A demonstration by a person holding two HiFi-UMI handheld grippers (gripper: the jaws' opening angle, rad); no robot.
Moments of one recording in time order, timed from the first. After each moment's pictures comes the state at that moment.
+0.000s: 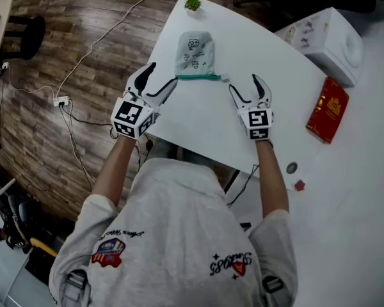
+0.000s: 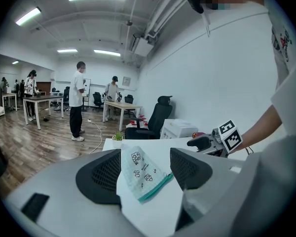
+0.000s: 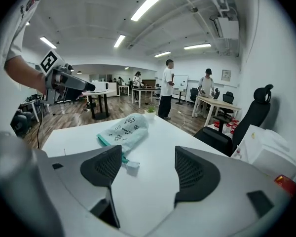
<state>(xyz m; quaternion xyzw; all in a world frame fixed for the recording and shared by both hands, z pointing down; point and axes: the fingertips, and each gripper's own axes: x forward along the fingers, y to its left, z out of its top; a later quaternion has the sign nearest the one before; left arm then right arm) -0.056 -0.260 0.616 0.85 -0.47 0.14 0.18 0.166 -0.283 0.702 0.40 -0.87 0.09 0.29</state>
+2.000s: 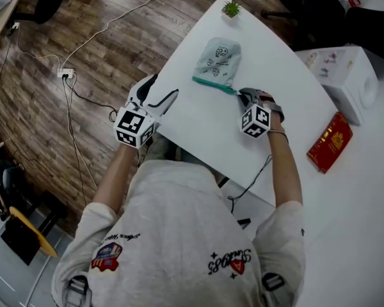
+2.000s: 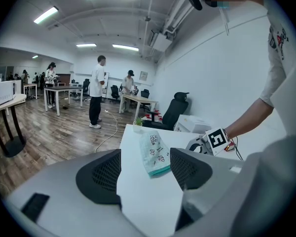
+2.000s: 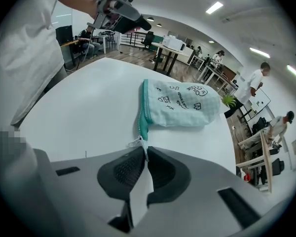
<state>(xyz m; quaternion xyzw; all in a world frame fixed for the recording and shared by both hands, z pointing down) -0.124 -0.216 0.657 0.80 -0.54 0.14 0.24 0.108 -0.265 0.818 0.03 -0.83 -0.13 0.55</state>
